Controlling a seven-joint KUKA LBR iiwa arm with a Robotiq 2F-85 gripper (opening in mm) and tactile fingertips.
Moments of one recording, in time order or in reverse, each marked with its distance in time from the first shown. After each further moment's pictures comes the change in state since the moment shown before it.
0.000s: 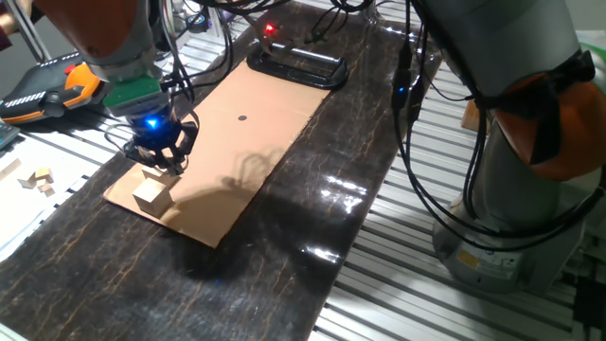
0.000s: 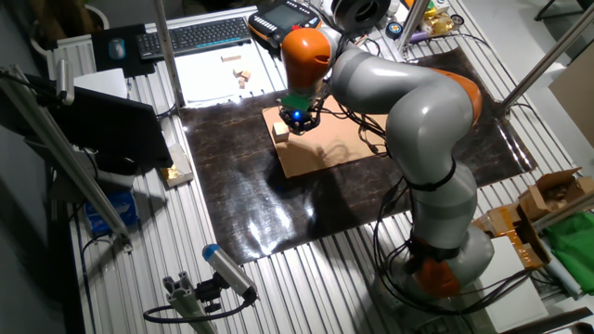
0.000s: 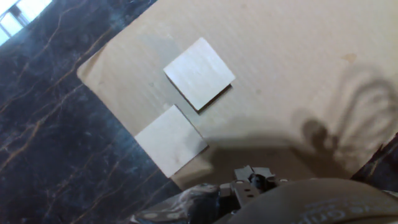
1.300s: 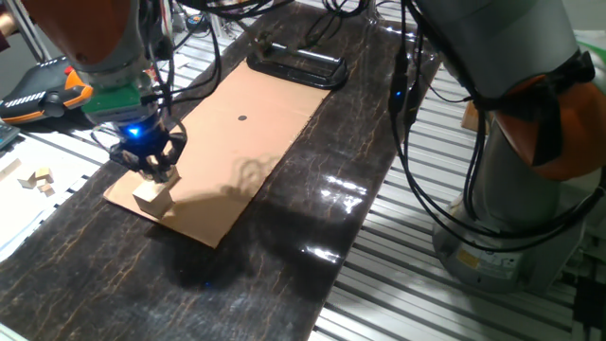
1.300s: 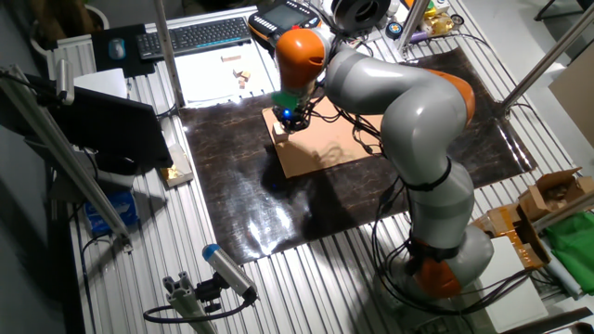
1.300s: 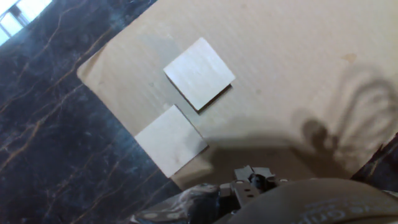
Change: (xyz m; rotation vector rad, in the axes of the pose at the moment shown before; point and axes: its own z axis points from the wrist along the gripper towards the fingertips) arm 0.007 0.036 0.003 -0.038 -0.002 0.184
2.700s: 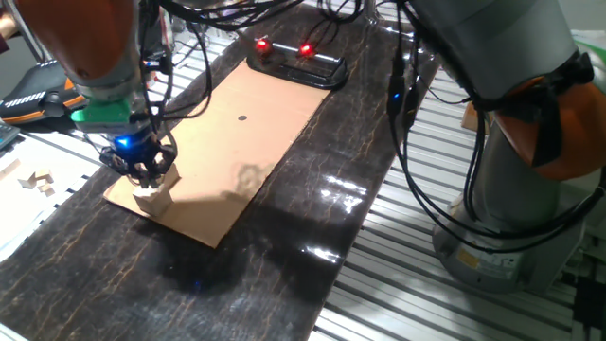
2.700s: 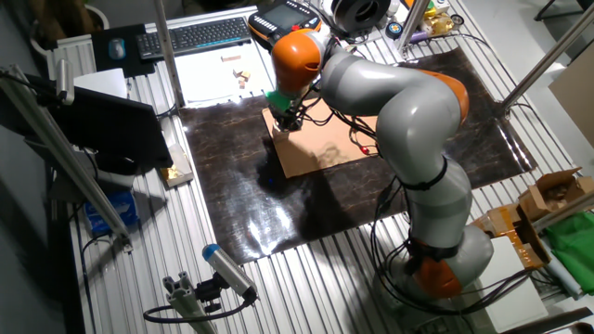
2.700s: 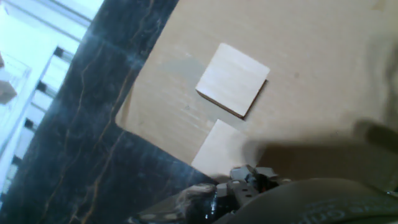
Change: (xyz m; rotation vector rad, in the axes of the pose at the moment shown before) arm -0.009 0.017 0.013 -0.061 -0.030 0.132
